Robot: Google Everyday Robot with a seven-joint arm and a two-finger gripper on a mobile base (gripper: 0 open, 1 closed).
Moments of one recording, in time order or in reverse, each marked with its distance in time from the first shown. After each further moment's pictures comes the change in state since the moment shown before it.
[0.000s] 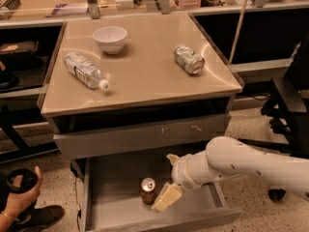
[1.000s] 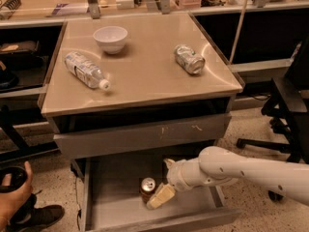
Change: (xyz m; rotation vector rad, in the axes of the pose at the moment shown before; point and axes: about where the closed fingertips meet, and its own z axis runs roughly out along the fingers) arm 0.029 -0.036 0.069 0.002 -0.079 0.075
